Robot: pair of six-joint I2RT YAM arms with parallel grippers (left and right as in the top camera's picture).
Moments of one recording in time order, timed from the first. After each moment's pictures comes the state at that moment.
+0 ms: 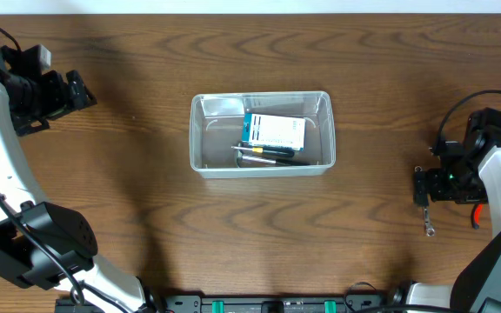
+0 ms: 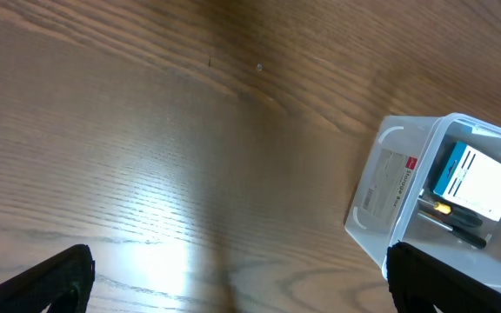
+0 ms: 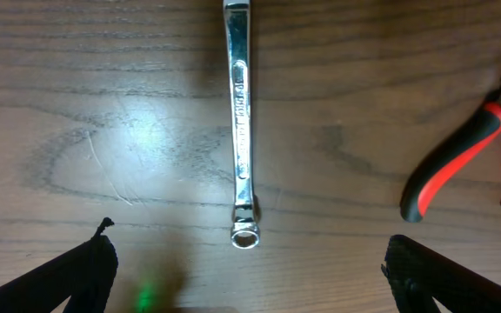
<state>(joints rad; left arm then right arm) 0.45 1.86 1.98 -1.49 0.30 0.09 -0.36 1.55 1.05 -1.10 0.08 -0.35</state>
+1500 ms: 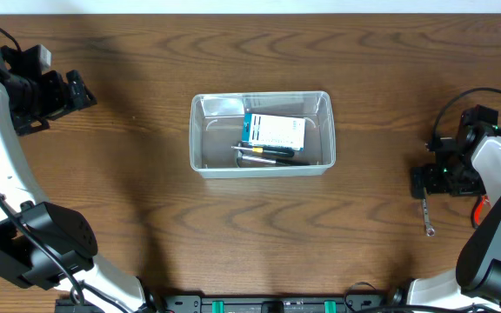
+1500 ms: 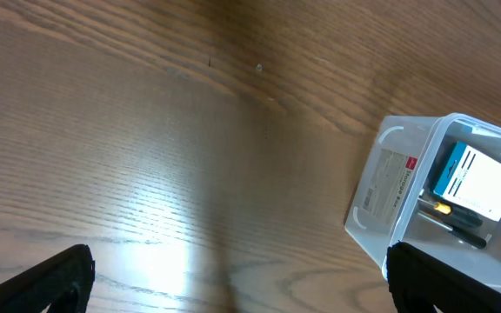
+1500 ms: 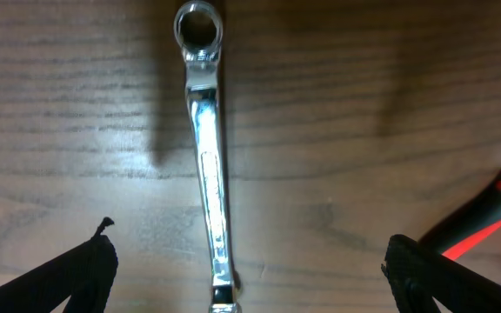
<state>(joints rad) 0.45 1.86 1.98 -1.49 0.30 0.09 -0.36 1.70 1.05 -0.95 0.10 -0.36</state>
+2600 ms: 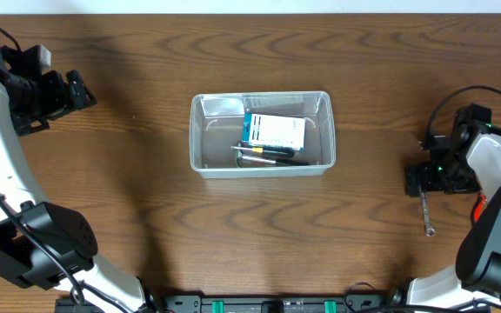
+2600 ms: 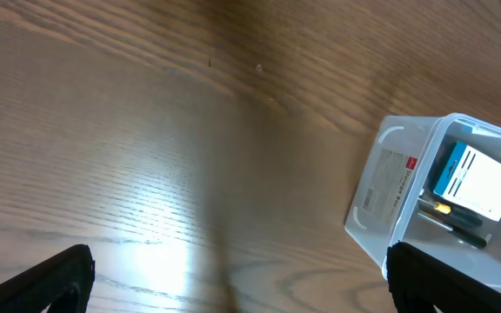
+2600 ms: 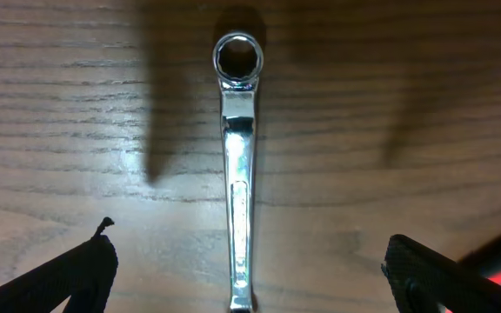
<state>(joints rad) 0.45 1.86 1.98 -1.49 0.30 0.09 -0.34 1.74 1.05 -0.93 0.06 -0.35</state>
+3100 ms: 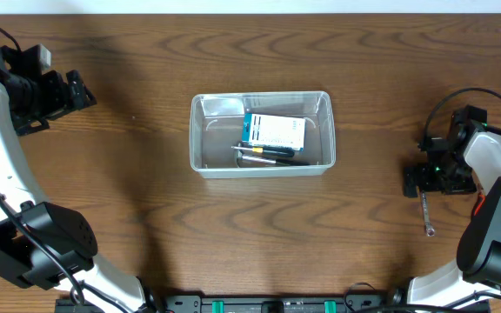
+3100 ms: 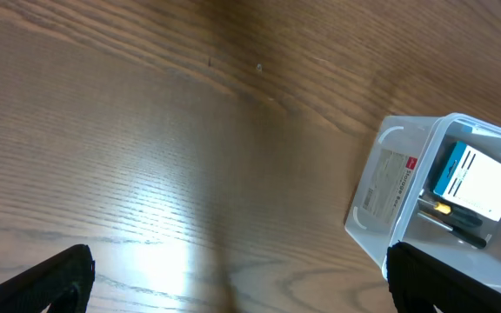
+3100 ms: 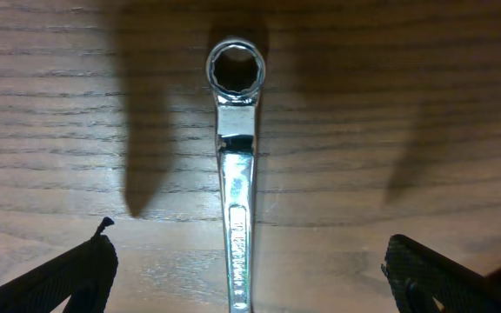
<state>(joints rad) 0.45 1.86 1.98 -1.49 0.30 0.09 -0.34 1.78 1.05 -0.90 0.07 -0.36</state>
